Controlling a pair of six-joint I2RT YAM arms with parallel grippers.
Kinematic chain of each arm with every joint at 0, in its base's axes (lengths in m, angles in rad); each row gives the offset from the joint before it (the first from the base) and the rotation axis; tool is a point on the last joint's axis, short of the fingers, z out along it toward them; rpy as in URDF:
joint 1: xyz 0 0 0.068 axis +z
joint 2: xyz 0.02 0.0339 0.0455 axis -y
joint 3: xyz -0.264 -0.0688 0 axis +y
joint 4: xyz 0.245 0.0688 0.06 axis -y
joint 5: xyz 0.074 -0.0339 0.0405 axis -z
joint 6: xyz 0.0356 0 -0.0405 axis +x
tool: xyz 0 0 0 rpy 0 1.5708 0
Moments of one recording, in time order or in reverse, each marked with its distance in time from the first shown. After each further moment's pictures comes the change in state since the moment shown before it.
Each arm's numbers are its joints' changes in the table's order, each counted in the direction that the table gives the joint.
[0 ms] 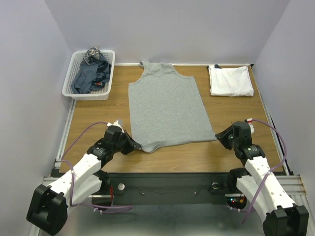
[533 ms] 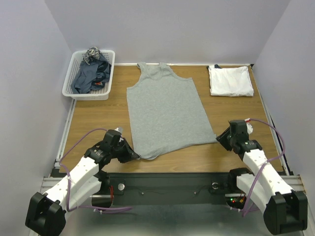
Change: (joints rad) left arm -0.022 0.088 0.001 -0.256 0.082 -0.013; right arm 0.000 -0.119 -0.015 -0.031 0.055 -0.018
